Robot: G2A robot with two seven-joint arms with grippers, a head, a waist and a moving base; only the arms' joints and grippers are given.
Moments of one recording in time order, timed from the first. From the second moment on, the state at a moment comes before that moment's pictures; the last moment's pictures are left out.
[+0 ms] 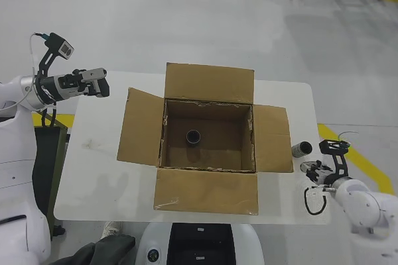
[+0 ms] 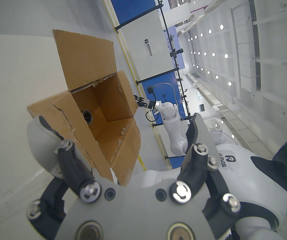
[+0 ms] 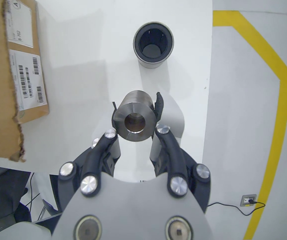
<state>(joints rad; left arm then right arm) 0.90 -0.94 -1.72 -1.36 -0.34 -0.13 -1.50 -1.71 -1.16 1.73 -2.01 -0.96 0.05 1.04</state>
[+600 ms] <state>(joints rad) 0.90 -0.94 -1.72 -1.36 -0.34 -0.13 -1.50 -1.59 -1.16 1.64 -1.86 -0.99 0.12 1.04</state>
